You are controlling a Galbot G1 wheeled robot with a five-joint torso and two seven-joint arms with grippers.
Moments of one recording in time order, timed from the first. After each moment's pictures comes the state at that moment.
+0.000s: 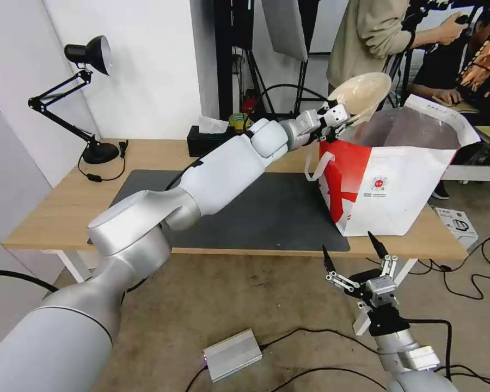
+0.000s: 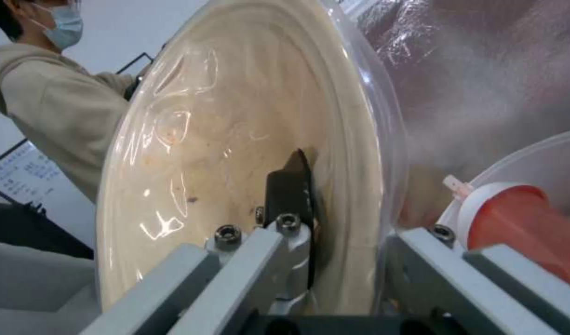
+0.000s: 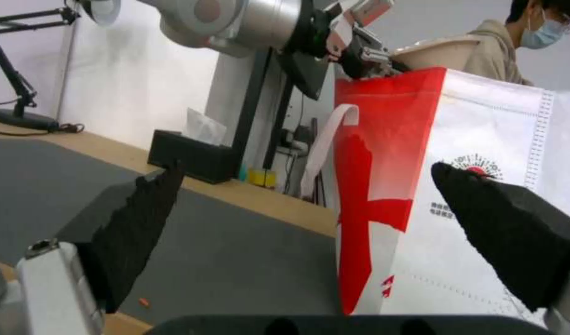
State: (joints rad) left arm -0.21 -1.59 0.60 -0.76 -0.35 -0.18 0.34; right arm -1.69 1.33 0.61 2.14 0.01 0.39 -0.10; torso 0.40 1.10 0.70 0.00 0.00
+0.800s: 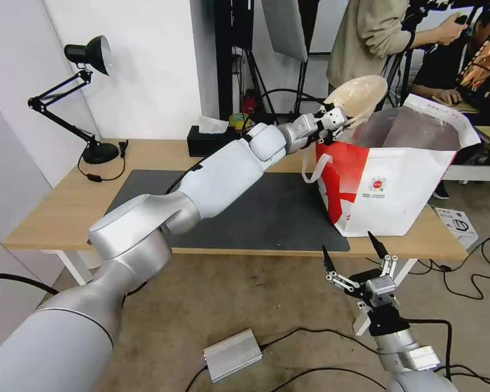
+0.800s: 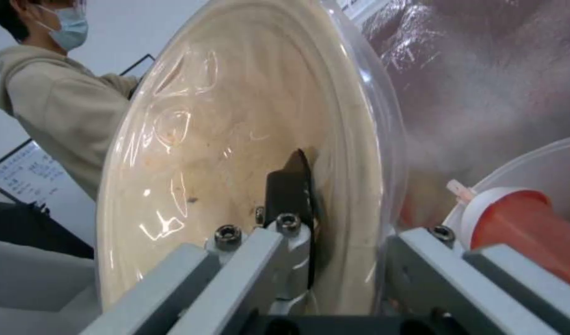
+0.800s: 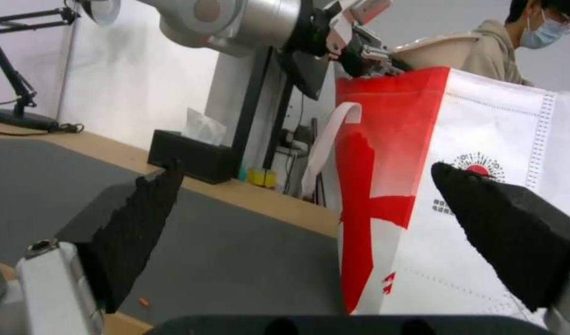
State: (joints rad) left arm -0.21 -1.59 0.59 -0.77 -0.35 -0.18 0.33; right arm -1.69 1.33 0.61 2.14 0.01 0.39 -0.10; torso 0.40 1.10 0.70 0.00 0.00
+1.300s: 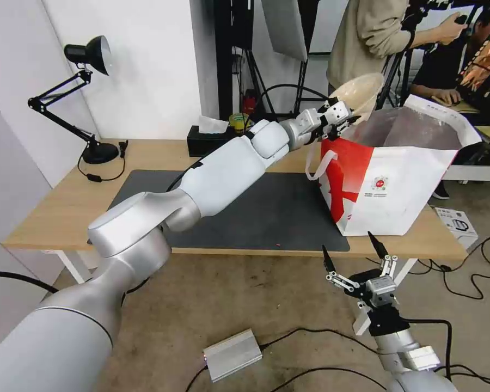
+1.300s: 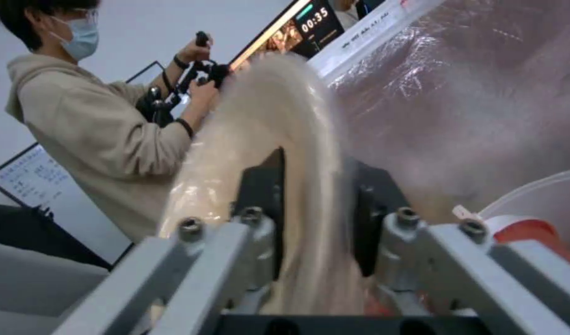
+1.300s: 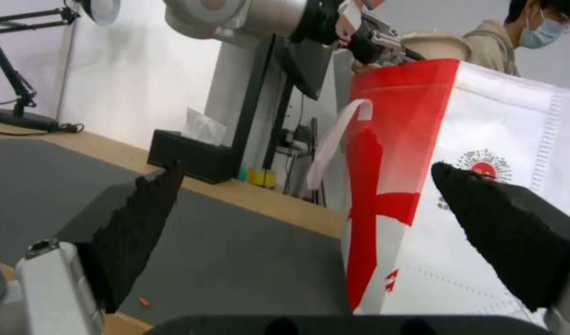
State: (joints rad) left arm -0.22 -1.59 0.60 -0.79 -0.38 -0.17 0.31; right arm -1.69 1.33 0.61 2.14 0.01 0.39 -0.10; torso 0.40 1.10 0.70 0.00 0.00
